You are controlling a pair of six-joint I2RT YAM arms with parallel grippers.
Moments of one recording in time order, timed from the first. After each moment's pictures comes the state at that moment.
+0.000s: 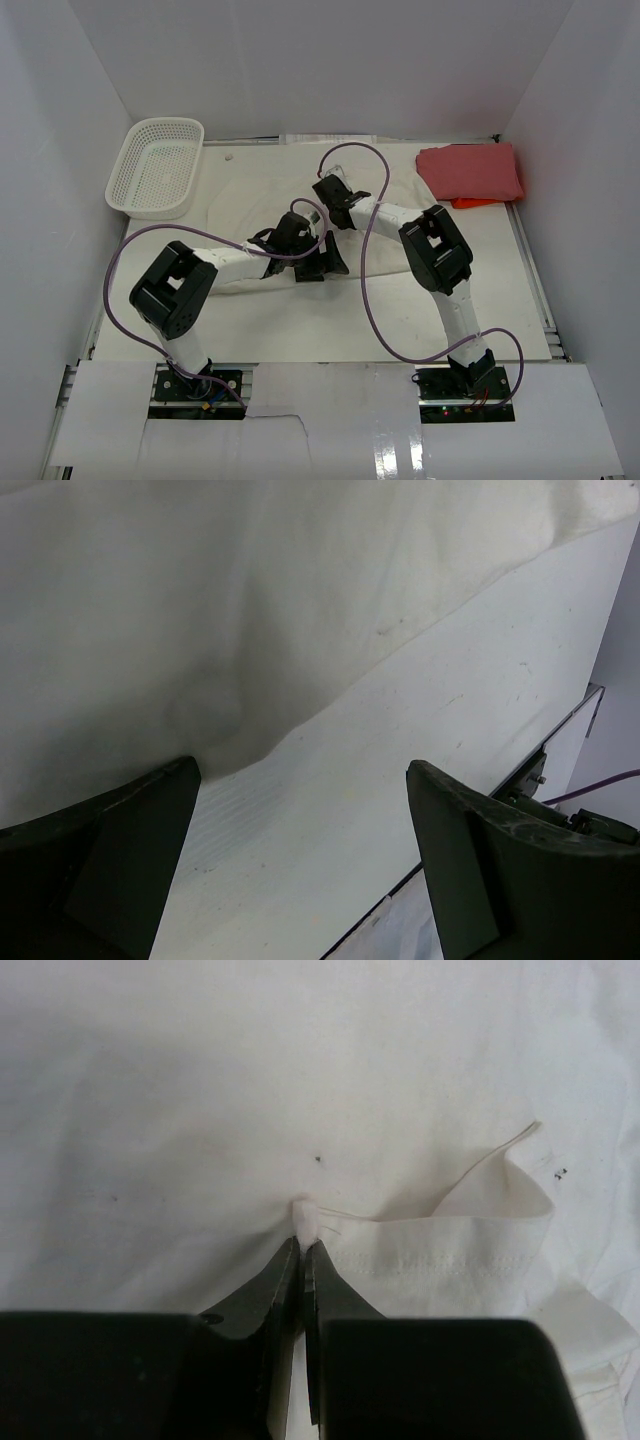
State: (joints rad) left arm -0.67 1.73 0.89 0.02 0.33 -0.79; right arm 0.69 2.20 1.61 -0.39 0.54 0.09
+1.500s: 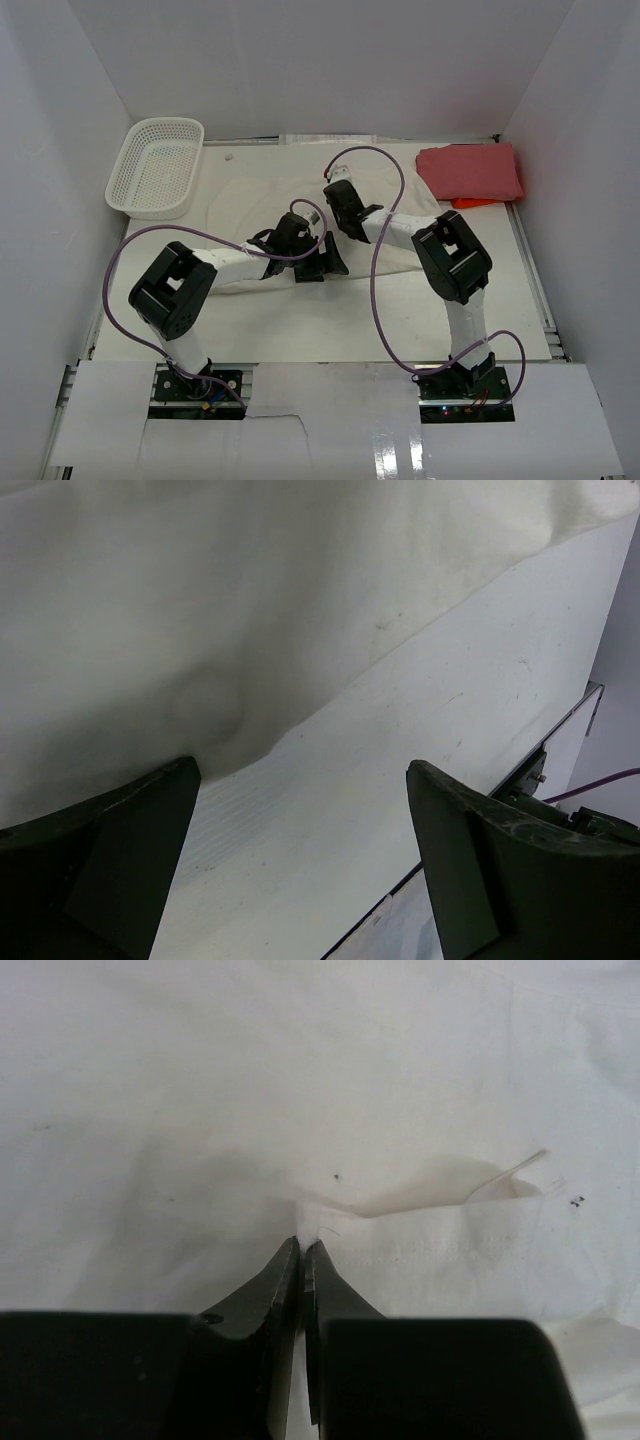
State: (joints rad) left arm -0.67 1.72 0.88 0.03 0.33 -0.79; right arm 0.69 2.05 1.35 -0.04 0.46 0.09
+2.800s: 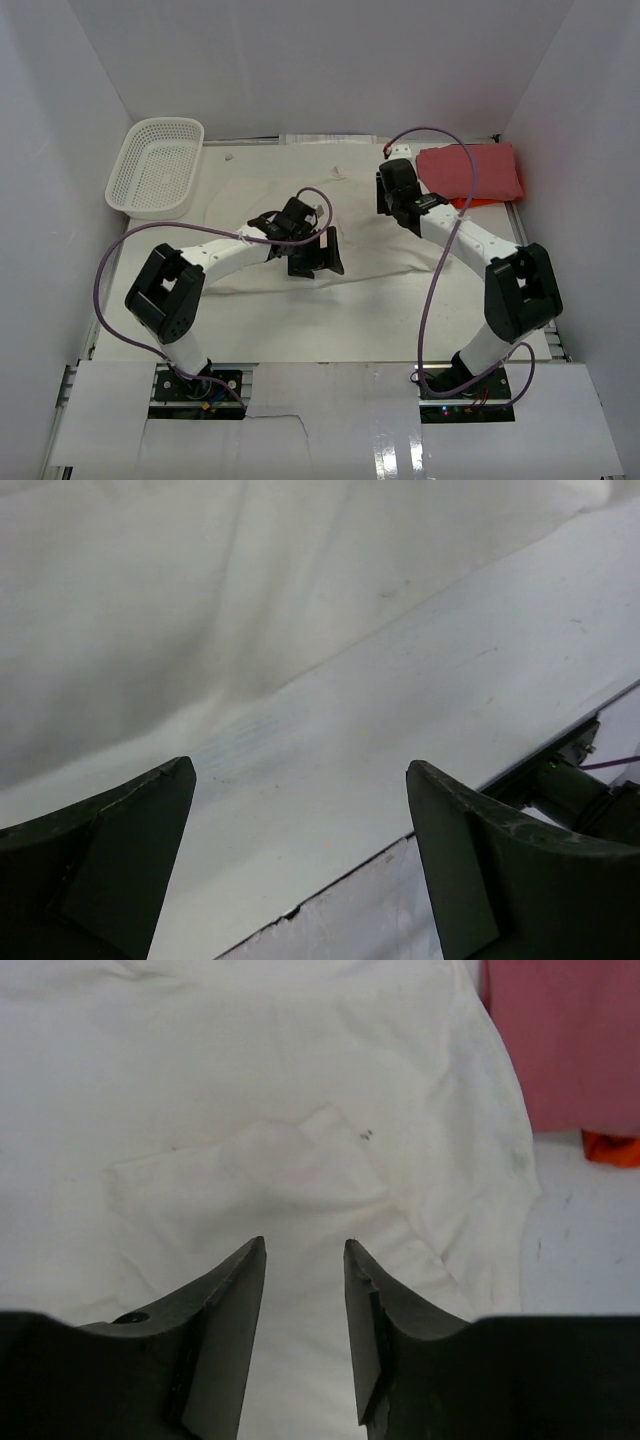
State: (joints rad) left arm -0.68 1.70 1.08 -0.38 0.29 -0.69; right arm 0.52 1.66 1.23 -0.21 0.36 0.19
